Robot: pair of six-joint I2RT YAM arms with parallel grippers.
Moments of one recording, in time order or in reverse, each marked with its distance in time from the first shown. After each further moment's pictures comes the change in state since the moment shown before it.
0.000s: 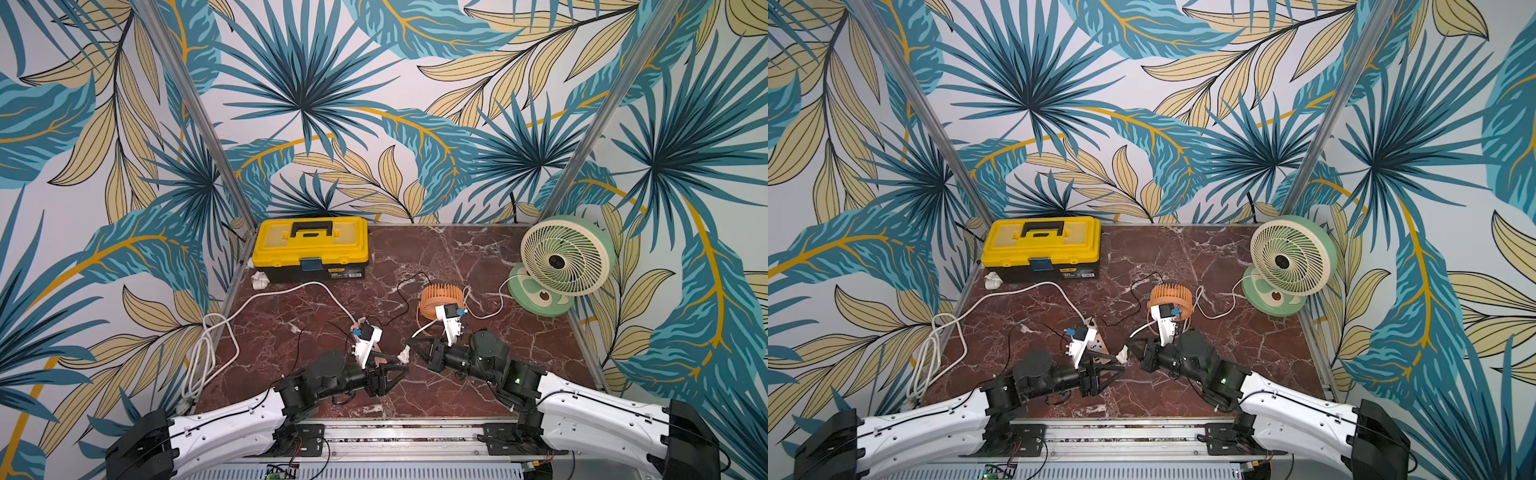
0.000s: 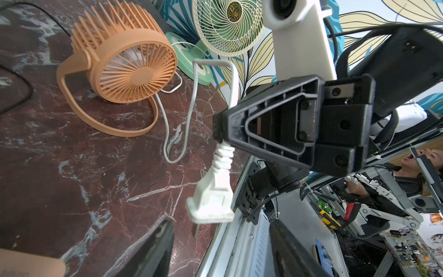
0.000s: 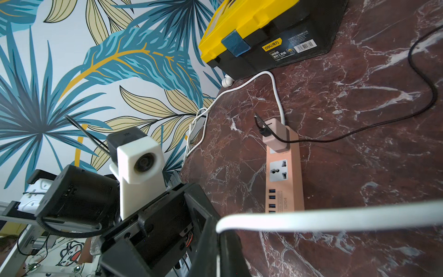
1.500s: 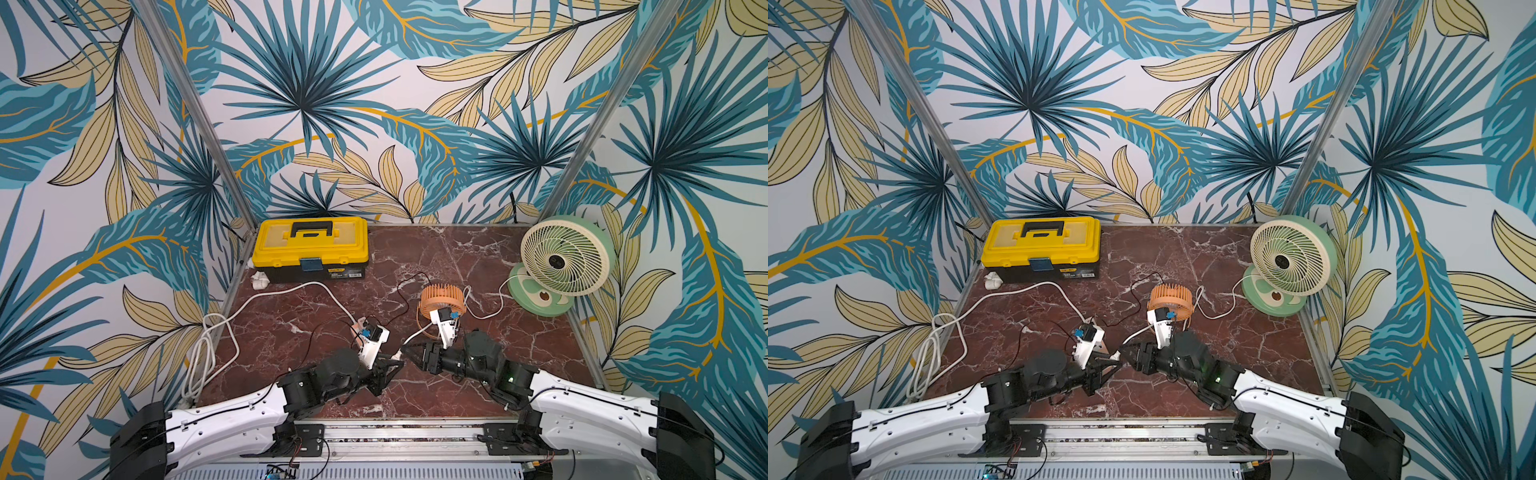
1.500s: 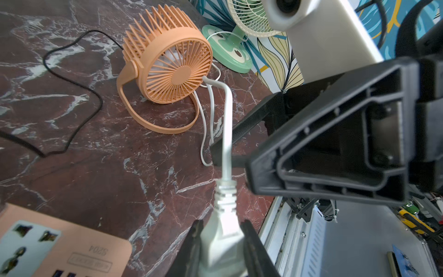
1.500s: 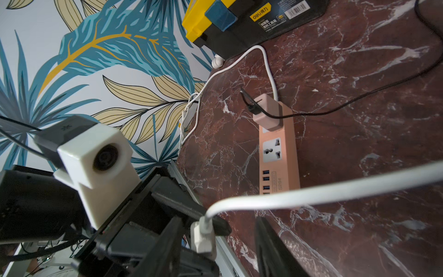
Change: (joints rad) left arm -0.079 0.034 0.132 -0.299 -0.225 0.190; right arm 0.000 0.051 -0.003 -0.050 -0.043 0.056
